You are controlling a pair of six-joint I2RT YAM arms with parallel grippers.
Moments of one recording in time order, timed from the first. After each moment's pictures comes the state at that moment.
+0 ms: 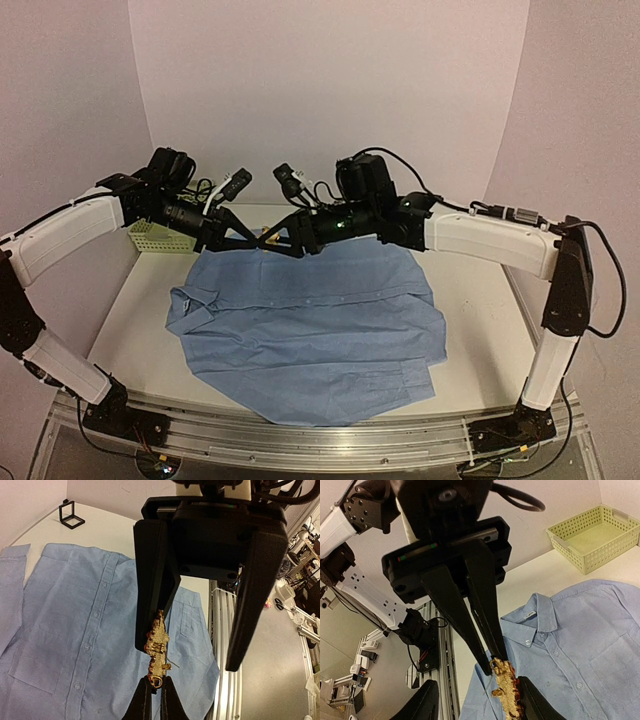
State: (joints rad) left arm -0.48 1.44 1.32 -0.65 0.93 0.35; right arm 0.91 1.86 1.63 -0.15 -0.60 0.25
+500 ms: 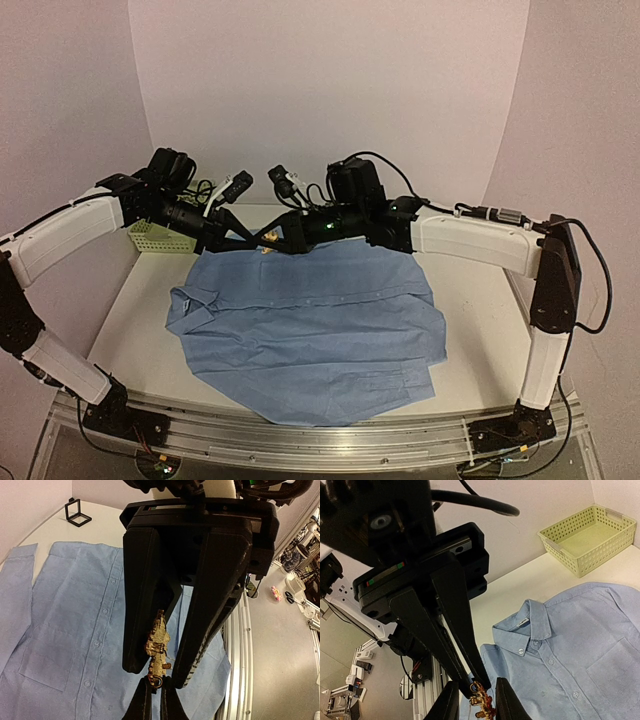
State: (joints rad) left arm -0.49 1.43 1.32 -0.66 0.88 0.40; right arm 0.91 1.93 1.67 -0.09 -0.57 0.29
